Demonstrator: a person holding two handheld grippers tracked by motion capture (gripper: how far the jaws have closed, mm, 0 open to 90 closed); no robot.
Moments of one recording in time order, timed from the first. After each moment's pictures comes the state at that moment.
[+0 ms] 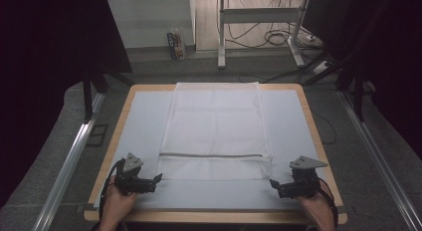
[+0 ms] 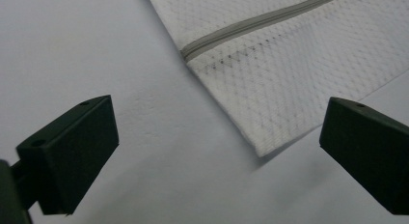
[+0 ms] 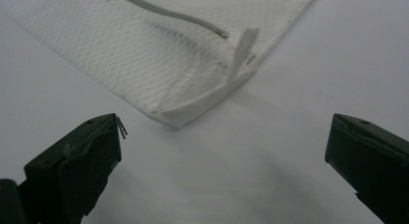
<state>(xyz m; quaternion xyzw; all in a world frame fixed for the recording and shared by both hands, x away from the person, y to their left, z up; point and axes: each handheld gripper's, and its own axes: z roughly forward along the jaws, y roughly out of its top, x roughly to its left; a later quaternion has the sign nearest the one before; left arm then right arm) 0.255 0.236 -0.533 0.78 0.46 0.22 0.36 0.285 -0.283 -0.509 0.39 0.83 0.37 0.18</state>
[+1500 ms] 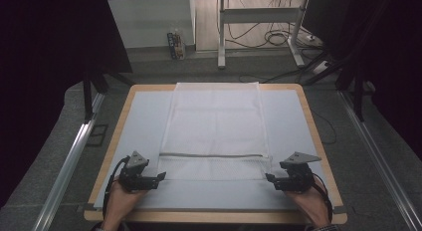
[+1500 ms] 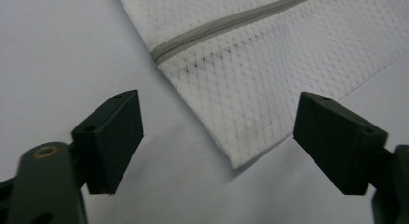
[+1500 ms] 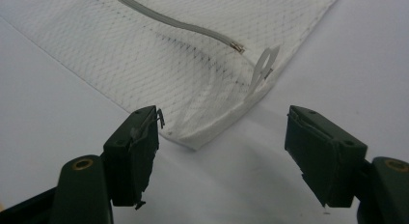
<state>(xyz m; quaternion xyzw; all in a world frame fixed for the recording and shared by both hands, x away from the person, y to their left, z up) 0.265 0.229 -0.532 0.79 0.46 0.17 0.37 0.294 -0.267 -0.505 0.39 0.83 0.36 0.16</state>
